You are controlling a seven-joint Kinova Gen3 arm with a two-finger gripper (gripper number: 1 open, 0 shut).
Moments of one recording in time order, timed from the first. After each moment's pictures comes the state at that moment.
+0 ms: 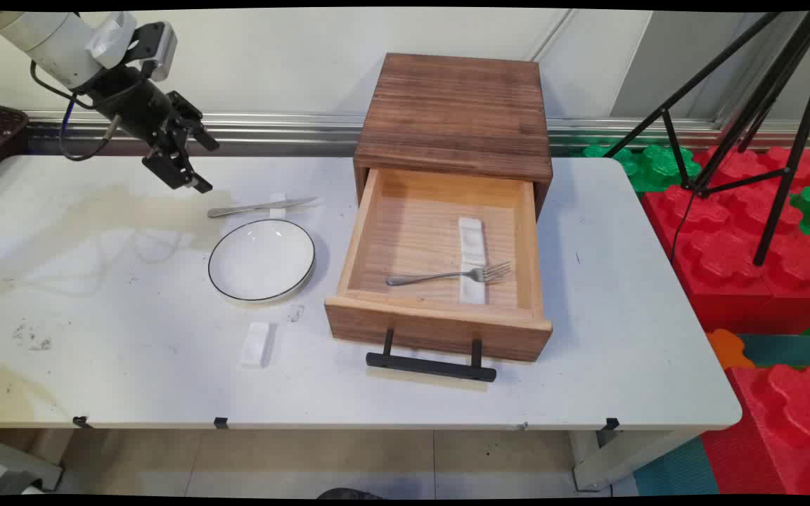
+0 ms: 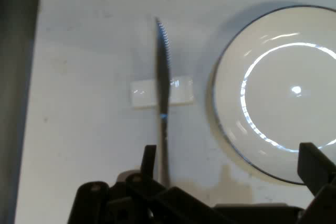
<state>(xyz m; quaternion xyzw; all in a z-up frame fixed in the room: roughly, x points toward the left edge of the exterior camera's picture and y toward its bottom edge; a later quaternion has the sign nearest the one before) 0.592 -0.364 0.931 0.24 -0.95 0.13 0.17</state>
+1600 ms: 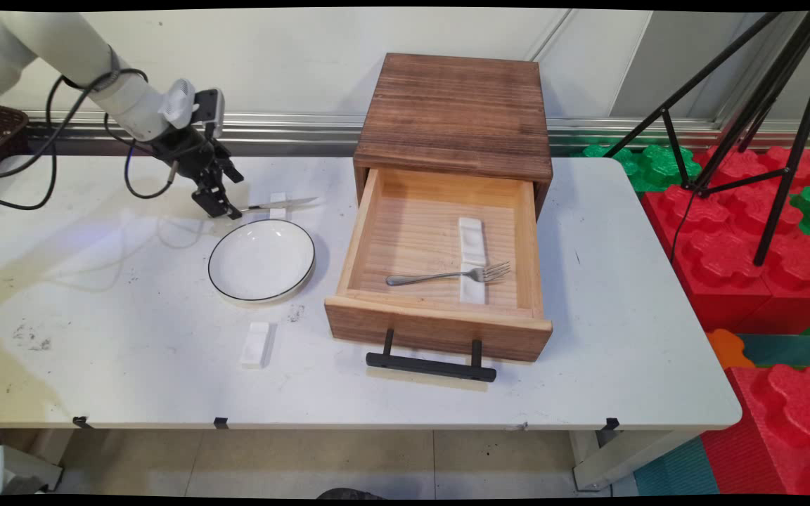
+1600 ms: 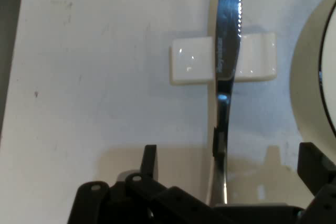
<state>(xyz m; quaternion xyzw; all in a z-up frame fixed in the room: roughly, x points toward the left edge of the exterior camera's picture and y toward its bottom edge) 0.610 -0.426 0.815 0.27 -0.95 0.13 0.14</state>
